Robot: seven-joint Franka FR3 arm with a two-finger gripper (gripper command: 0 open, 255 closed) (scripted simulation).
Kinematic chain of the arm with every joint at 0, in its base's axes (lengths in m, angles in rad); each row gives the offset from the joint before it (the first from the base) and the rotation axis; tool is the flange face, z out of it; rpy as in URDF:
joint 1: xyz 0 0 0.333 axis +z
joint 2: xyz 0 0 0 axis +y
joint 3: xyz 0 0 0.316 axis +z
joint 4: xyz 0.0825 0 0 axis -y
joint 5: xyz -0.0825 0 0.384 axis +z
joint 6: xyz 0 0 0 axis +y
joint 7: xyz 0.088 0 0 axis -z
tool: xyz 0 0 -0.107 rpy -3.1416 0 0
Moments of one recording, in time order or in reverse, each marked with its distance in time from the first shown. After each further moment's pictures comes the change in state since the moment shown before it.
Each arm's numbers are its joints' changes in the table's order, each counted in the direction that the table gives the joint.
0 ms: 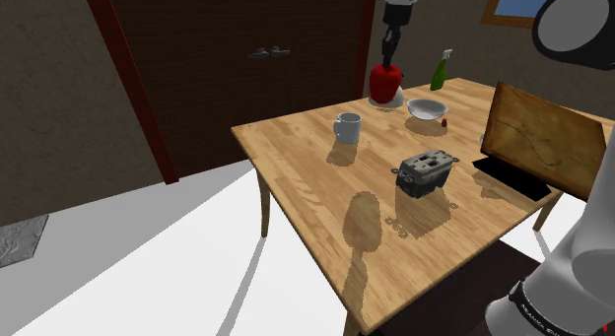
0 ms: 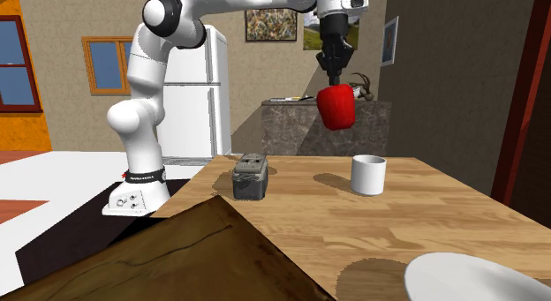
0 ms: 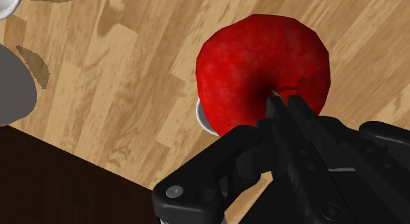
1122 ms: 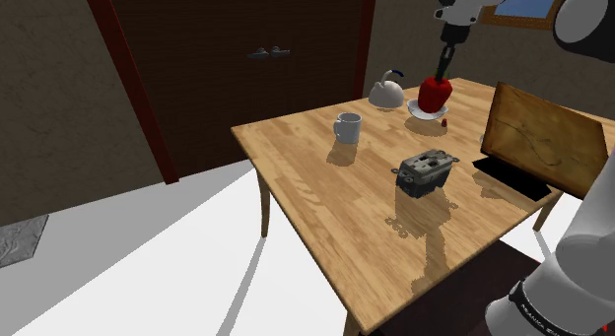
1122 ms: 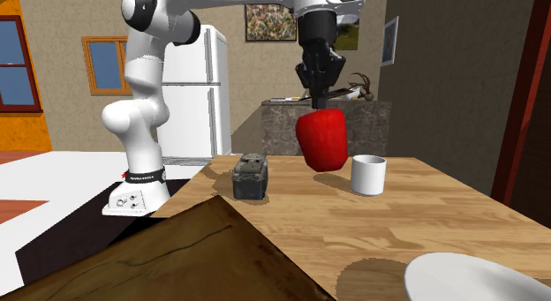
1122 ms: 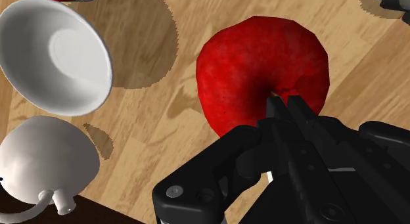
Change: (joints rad) arm -0.213 -0.035 -0.121 -0.196 0.040 -0.147 -0.352
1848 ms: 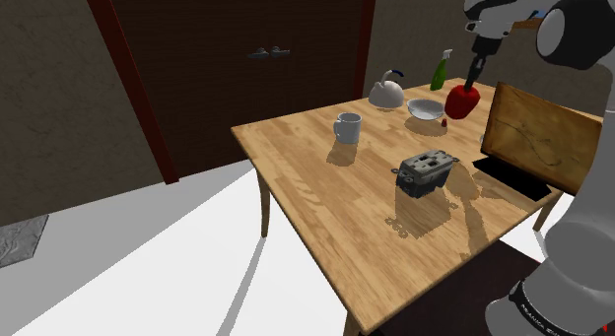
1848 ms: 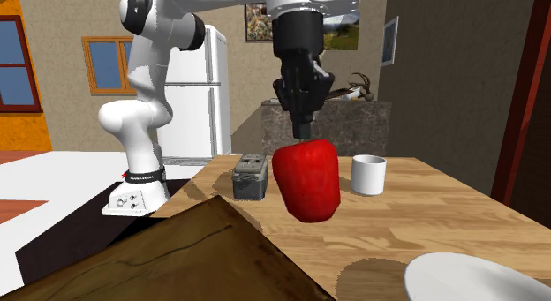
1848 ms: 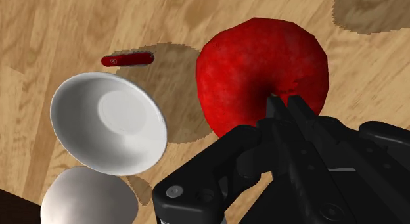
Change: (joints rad) arm -0.188 0.135 -0.054 0.075 0.093 -0.031 -0.243
